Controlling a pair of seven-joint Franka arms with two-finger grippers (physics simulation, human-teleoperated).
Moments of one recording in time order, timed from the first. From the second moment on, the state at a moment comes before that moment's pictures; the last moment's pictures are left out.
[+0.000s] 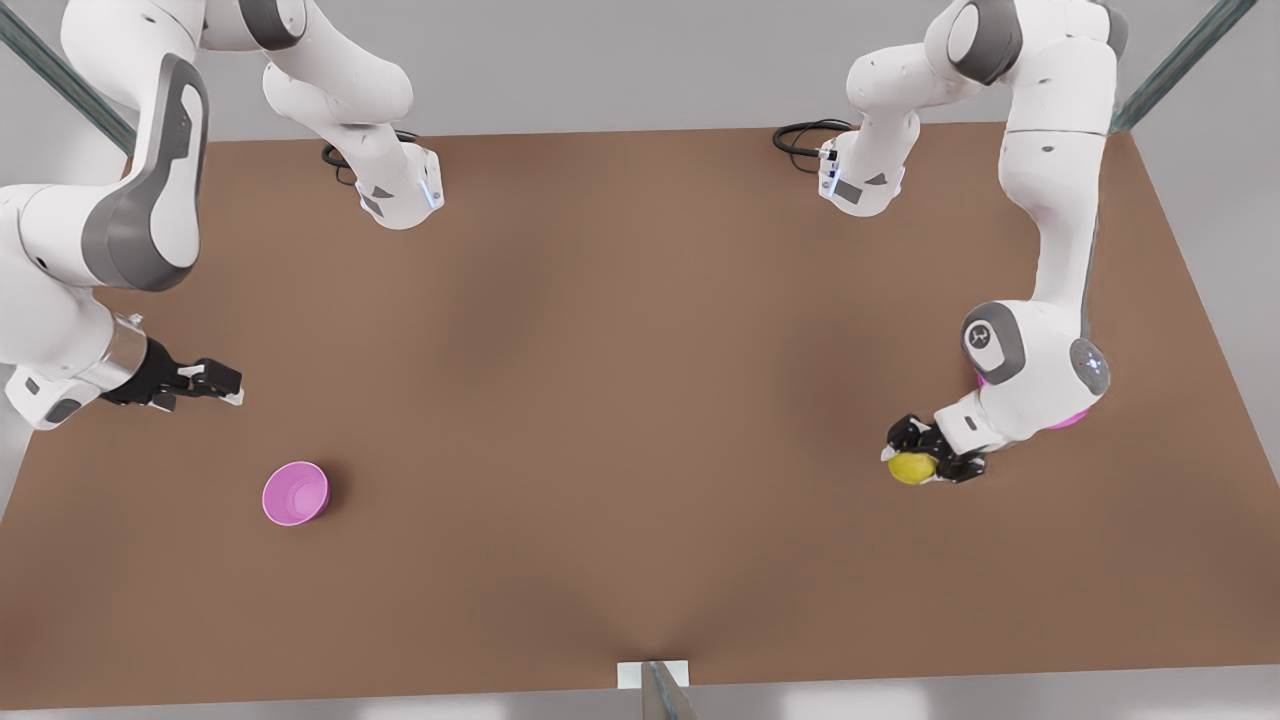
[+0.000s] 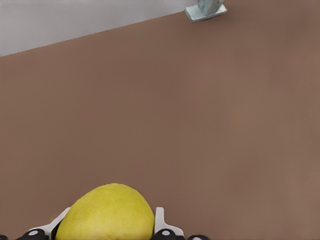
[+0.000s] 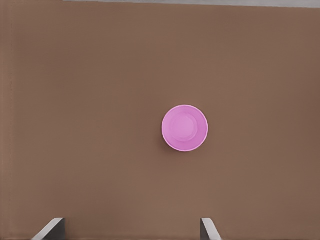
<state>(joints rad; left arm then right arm) 0.13 0.46 -0.29 -1.77 -0.41 2.36 0.67 -0.08 0.22 -0.01 -1.42 0.07 1.62 -0.14</state>
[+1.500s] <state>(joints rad) -0.29 1.12 -0.69 -1.08 -1.17 2.55 1.81 0.01 0.67 0.27 -1.67 1.53 1.96 -0.56</state>
